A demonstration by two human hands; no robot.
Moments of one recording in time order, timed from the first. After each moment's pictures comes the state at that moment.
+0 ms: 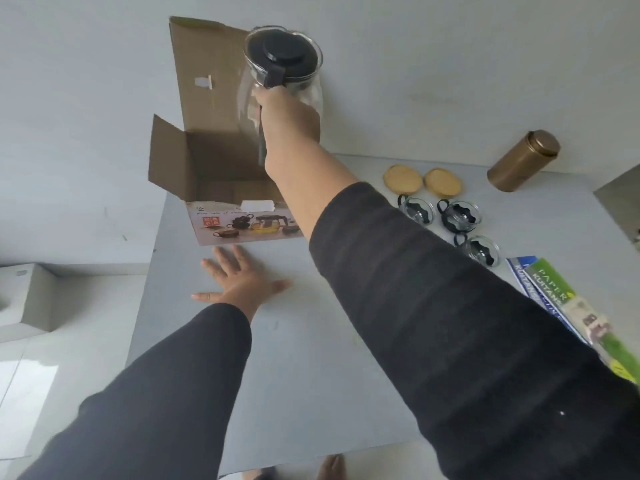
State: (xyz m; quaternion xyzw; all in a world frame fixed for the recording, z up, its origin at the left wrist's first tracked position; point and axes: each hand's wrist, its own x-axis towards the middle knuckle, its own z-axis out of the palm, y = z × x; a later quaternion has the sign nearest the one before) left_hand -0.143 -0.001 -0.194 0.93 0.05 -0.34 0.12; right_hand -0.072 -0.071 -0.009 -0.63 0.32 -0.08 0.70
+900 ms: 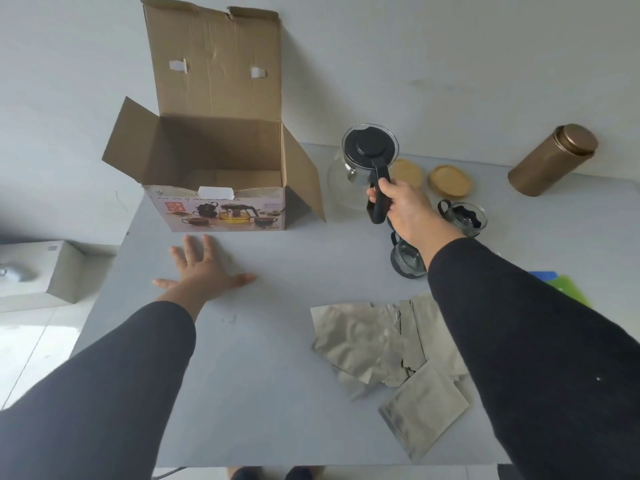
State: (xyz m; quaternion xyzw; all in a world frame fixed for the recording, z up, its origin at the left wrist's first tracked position) left_hand -0.142 -0.010 -0.208 0.94 0.08 -0.32 0.13; right_hand -0.134 -0.319 -0.138 -0.64 0.25 -0.01 0.72
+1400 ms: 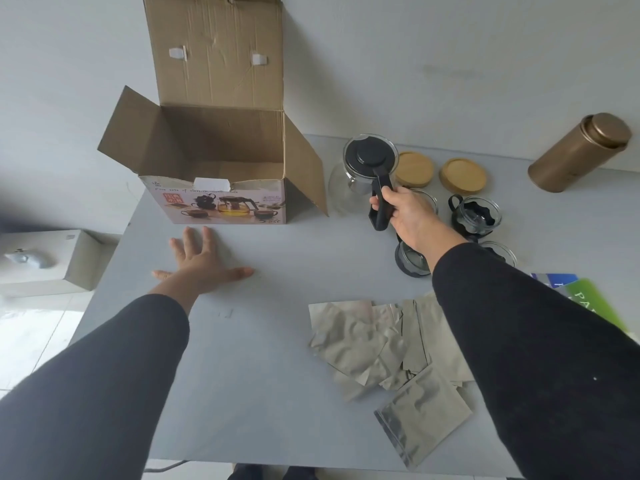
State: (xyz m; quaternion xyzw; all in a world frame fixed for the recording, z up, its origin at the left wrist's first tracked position) left_hand -0.135 -0.010 -0.220 0.94 0.09 -0.31 0.11; right_hand -0.134 -0.334 -0.166 -0.64 0.24 0.04 0.73
